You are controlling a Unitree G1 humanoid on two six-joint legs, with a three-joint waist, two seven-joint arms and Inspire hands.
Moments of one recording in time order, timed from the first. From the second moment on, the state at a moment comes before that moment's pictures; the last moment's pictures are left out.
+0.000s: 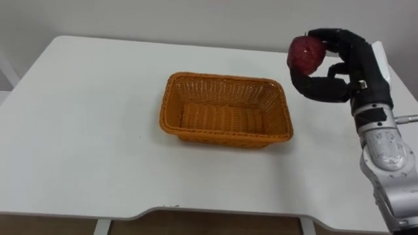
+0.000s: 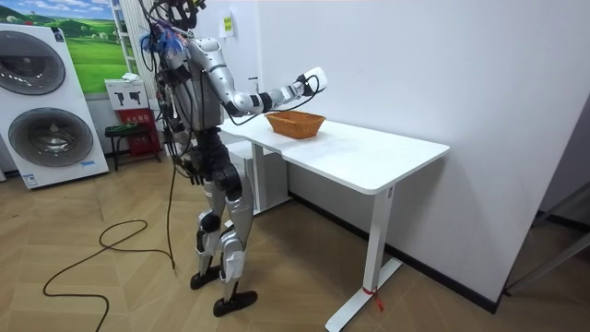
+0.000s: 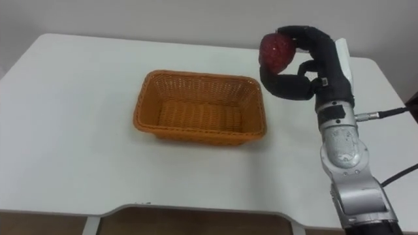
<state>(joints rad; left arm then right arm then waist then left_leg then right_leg) 0.26 0.26 0.06 1.10 0.21 0.01 0.12 -0.12 -0.45 0.04 0.05 0.02 -0.13 -0.17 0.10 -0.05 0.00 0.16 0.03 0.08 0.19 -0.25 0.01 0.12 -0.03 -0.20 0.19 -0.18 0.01</state>
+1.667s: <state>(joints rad) 0.29 0.24 0.10 1.12 0.21 0.01 0.13 -0.11 -0.39 -0.12 0.02 -0.03 -0.14 -0.31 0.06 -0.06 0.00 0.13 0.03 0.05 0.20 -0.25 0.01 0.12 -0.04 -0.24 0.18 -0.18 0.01</state>
